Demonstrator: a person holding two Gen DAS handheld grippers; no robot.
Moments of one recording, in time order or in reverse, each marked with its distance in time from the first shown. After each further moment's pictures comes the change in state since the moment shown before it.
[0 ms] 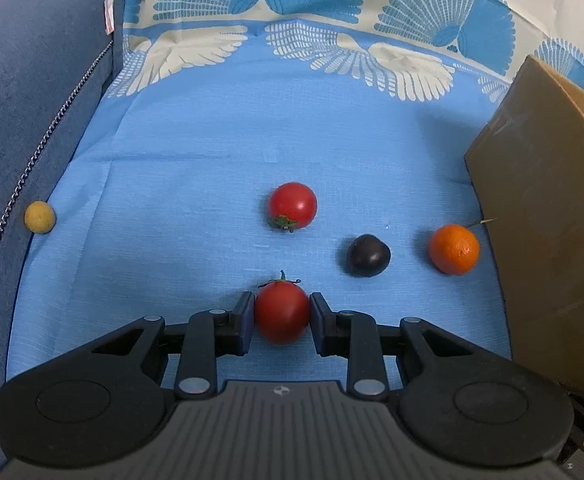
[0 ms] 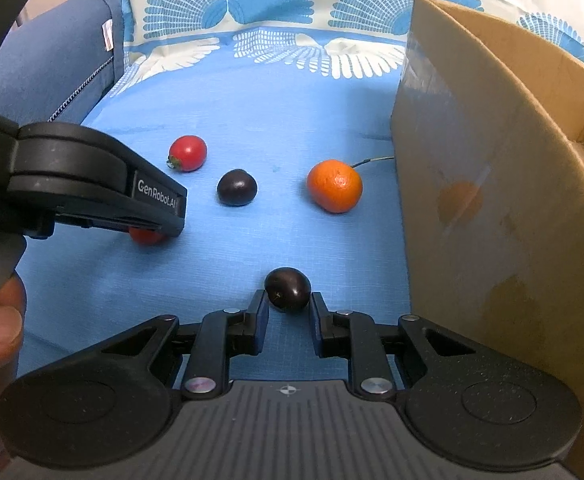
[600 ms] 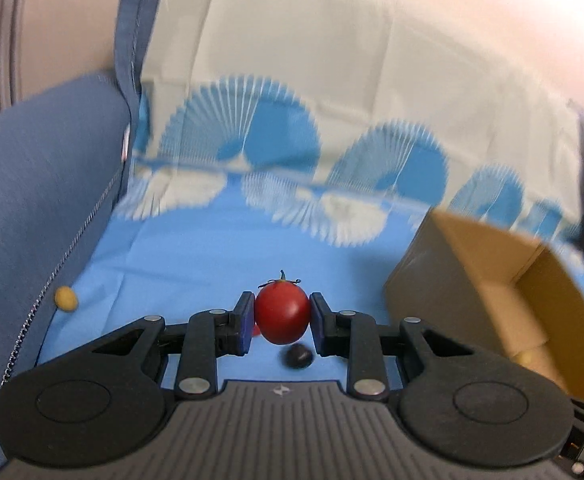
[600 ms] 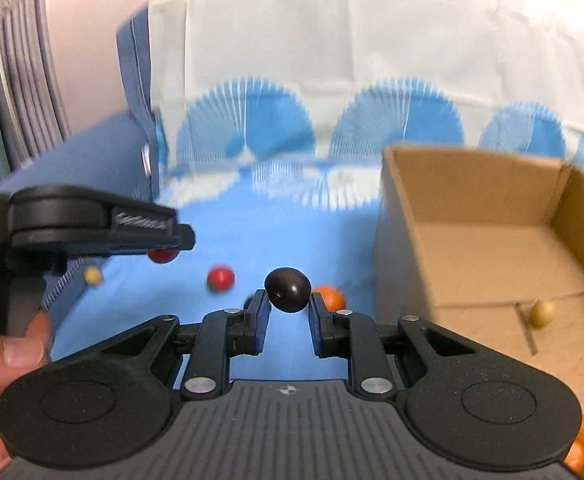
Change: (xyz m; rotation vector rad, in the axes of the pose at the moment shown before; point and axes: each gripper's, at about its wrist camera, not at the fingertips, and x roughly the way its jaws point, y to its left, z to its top) left arm -0.117 -0.002 -0.014 -0.087 -0.421 -0.133; right arm -0.102 -0.018 0.000 0.022 -0.356 0.078
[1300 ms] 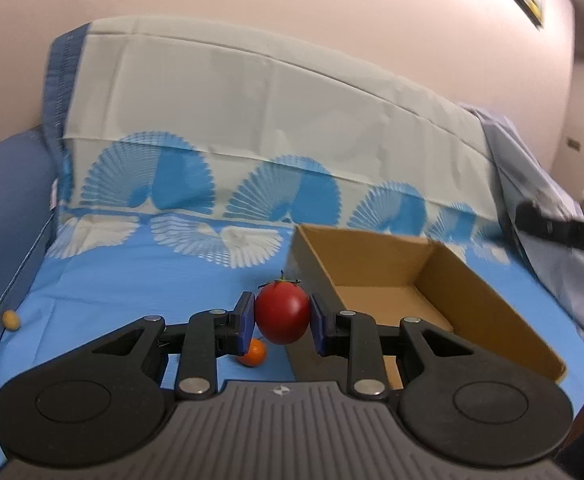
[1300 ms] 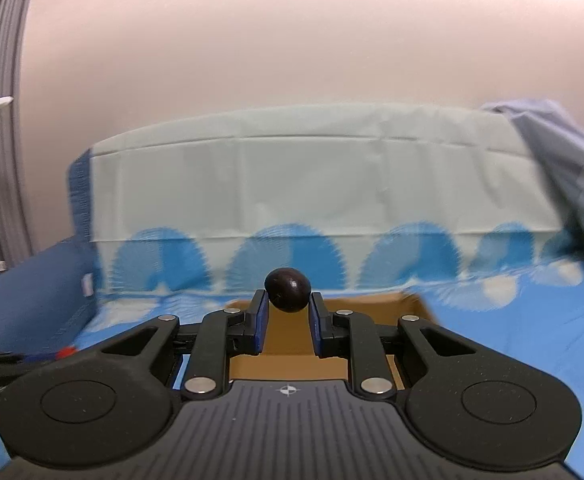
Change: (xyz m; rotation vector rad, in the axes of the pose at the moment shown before) left arm -0.065 -0.073 -0.037 0.137 -0.125 -0.199; right arm -0.129 -0.159 0.049 0.003 -0.317 -0.125
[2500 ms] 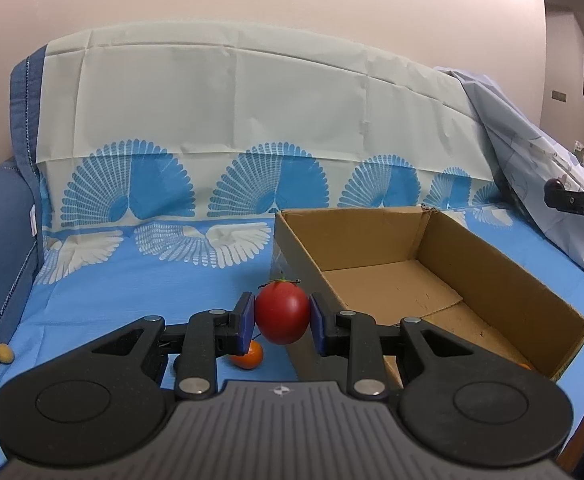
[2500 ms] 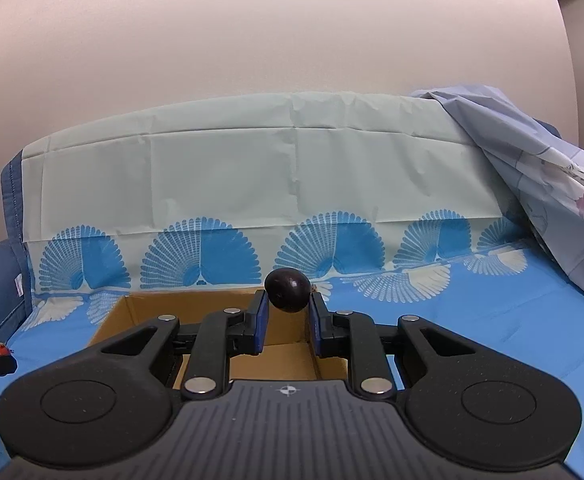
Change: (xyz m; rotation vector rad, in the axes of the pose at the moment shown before) left arm 0.026 -0.015 -0.009 0.133 0.014 0.003; right arm 0.005 -0.083 -0.019 0.035 0.007 -0.134
